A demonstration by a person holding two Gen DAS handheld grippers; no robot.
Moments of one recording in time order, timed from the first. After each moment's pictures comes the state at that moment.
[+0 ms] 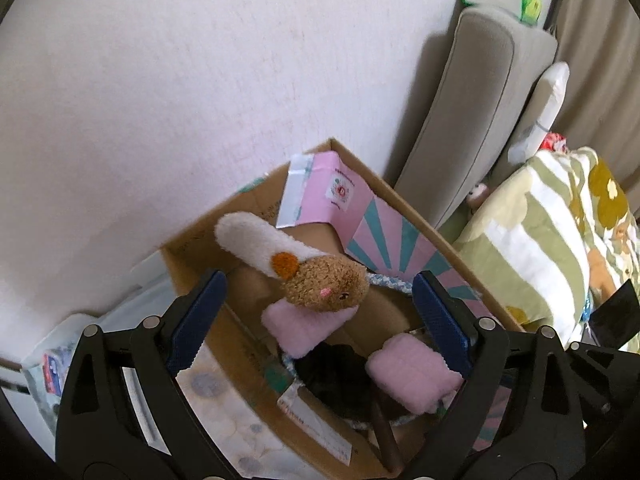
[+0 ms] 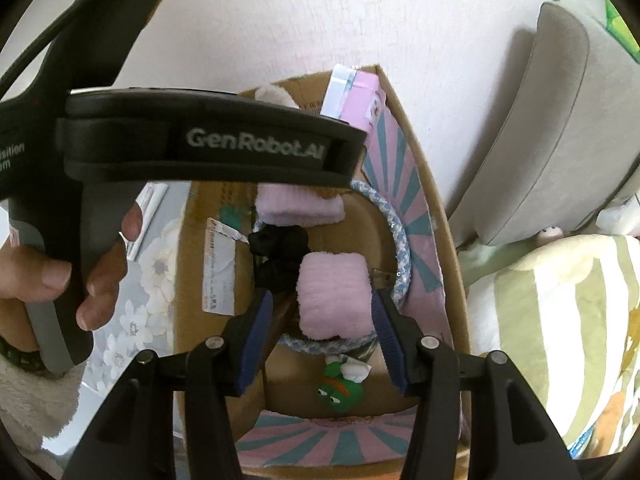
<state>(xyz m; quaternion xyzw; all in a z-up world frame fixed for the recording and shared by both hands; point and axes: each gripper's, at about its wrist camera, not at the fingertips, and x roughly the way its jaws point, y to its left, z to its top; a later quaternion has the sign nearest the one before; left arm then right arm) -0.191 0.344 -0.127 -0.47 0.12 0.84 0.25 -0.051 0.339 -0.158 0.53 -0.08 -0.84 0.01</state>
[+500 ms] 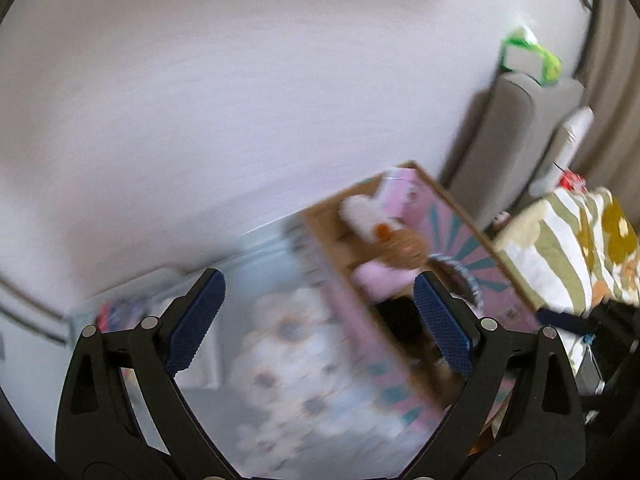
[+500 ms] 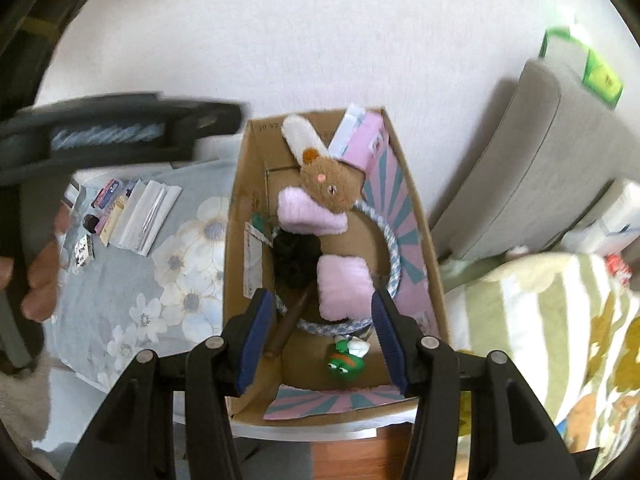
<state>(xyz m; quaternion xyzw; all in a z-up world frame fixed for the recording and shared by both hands) -0.146 0.208 -0.053 -0.44 0.08 0.88 0.16 -0.035 0.309 -0.114 0.51 -0.02 -0.86 -0.02</state>
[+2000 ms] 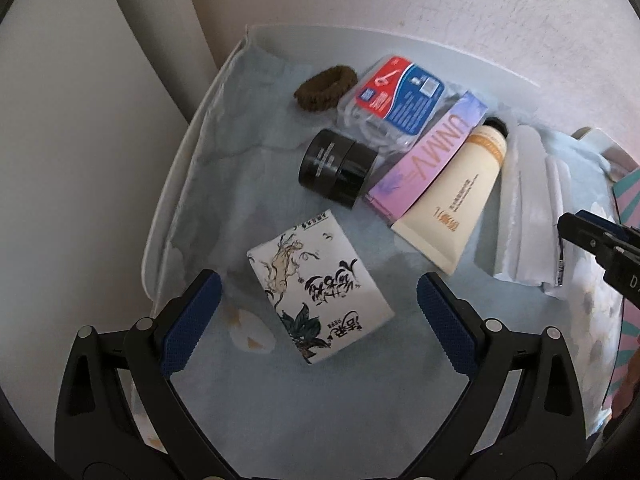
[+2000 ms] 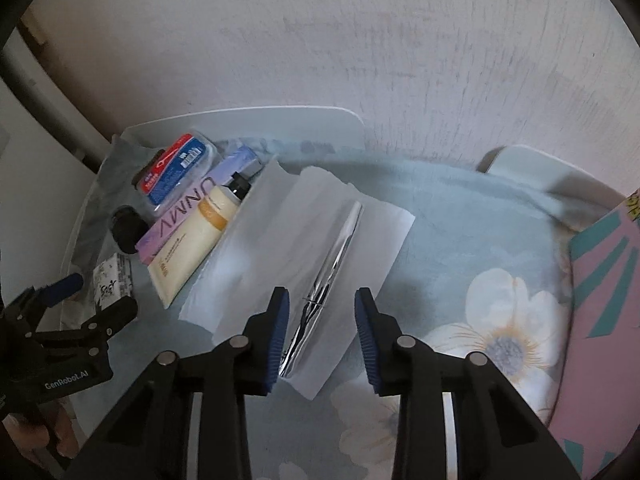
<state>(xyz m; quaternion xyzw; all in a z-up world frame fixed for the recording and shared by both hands) -0.155 -0.097 -0.263 -0.57 -0.06 0.81 -0.09 -0.212 0.065 -0.260 0.56 0.00 -0.82 0.12</state>
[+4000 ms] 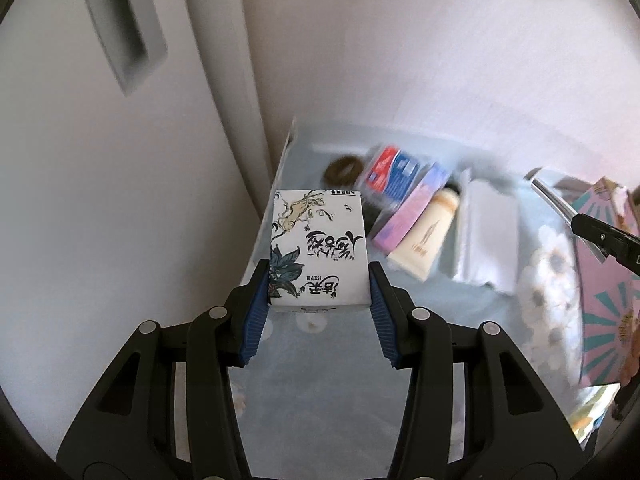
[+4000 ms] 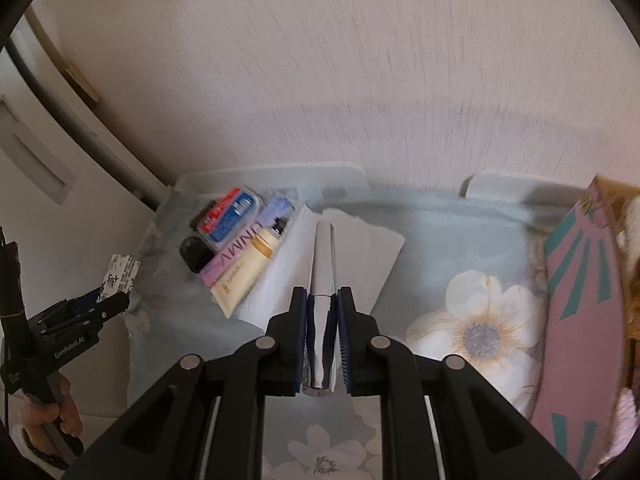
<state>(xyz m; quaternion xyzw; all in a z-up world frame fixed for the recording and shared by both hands) -0.115 -0.135 -0.169 -0.50 -0.05 0.86 -0.07 -0.189 0.105 -0.192 0.50 -0.06 -0.85 0.17</state>
